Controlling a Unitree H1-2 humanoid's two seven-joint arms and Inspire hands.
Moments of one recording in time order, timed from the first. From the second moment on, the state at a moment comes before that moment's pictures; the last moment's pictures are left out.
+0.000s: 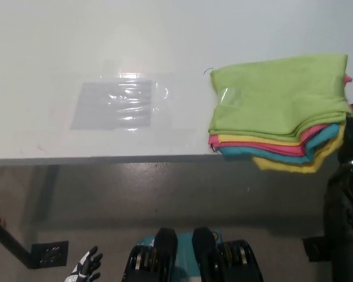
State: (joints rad) left_arm 0.25 0.14 -0.02 -0.01 0.03 -0.05 -0.10; right_arm -0.65 -0.05 -0.46 0.70 0.22 -0.15 -0.21
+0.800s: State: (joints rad) left_arm 0.24 0.14 -0.01 -0.01 0.03 -0.05 -0.10; right_arm -0.47 -0.09 -0.27 -0.01 -0.02 -0.13 -0.25
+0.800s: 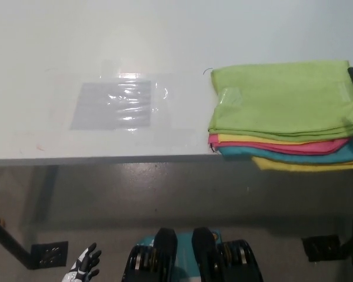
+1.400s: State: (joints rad) left_arm 0.19 0.14 -0.01 0.00 0.03 -0.05 -0.10; right_arm -0.21 0.00 0.01 -0.63 -0.14 -0.12 -0.18
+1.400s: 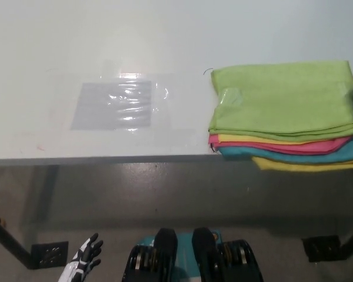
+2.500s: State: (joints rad) left_arm 0.08 0.16 -0.02 -0.01 0.00 -0.05 -0.14; right_arm 0.06 -0.08 0.19 0.11 -0.14 -0.27 -0.03
